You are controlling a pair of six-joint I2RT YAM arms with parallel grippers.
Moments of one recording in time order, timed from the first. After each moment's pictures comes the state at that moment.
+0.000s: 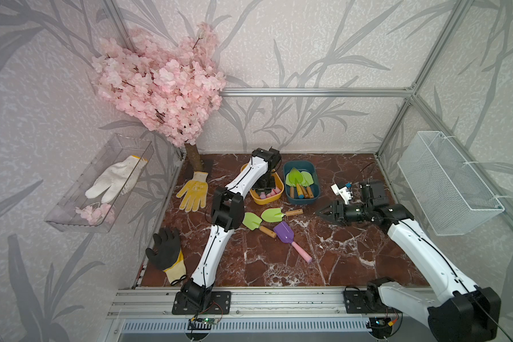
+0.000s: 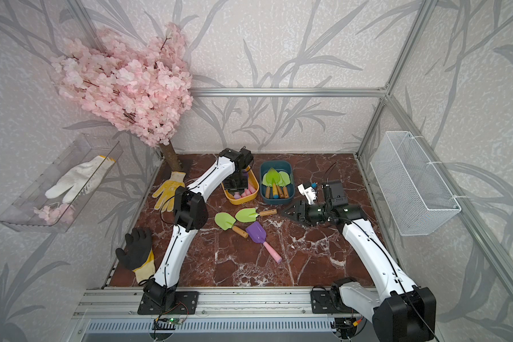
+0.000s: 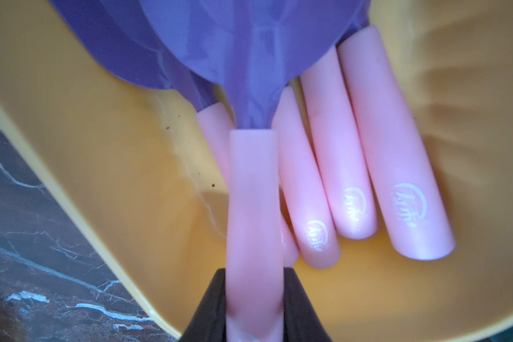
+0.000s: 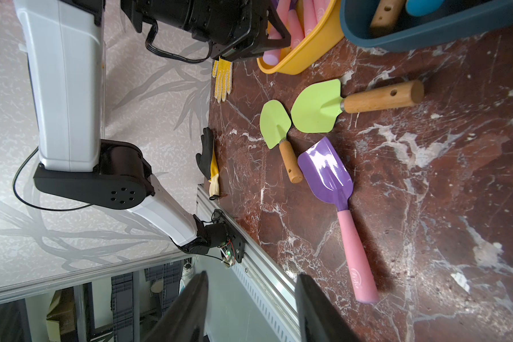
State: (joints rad) left arm -0.47 2.50 2.43 -1.49 -0.09 -0.58; right arm 0.21 1.11 0.91 -0.68 -0.90 0.56
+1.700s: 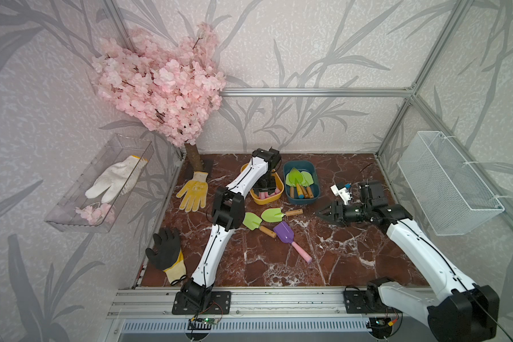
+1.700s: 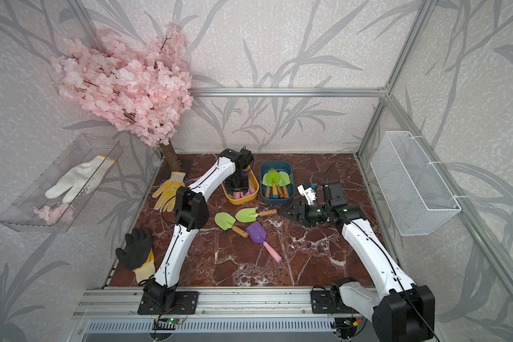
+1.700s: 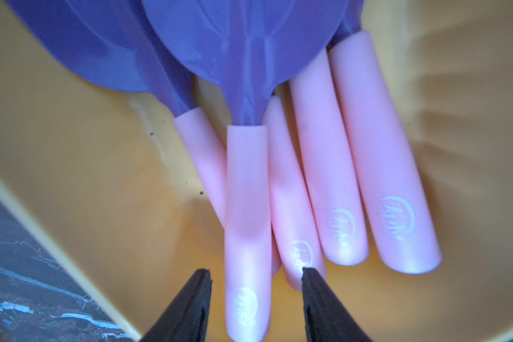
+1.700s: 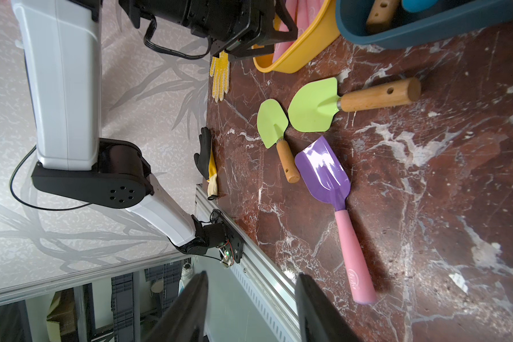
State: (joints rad) left arm -0.47 2.51 2.46 -1.48 -0.07 -0.60; right arm 0.21 1.12 0.90 -0.66 -0.89 0.56
